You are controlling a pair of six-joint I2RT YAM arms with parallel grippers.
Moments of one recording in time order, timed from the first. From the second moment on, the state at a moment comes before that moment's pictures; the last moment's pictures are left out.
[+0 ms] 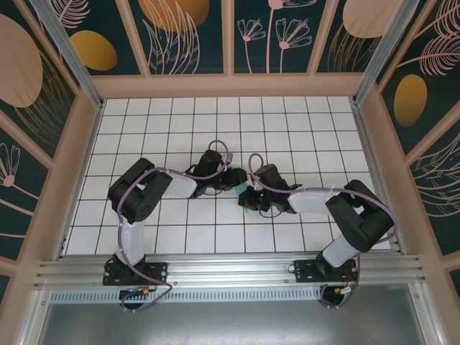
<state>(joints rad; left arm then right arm) -0.67 2.00 0.91 0.47 0.50 -1.00 0.70 1.58 0.61 0.10 -0.43 0.89</state>
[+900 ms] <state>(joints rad) -0.67 2.00 0.93 0.44 0.50 -0.99 0.67 1.55 0.47 0.23 -0.45 0.91</state>
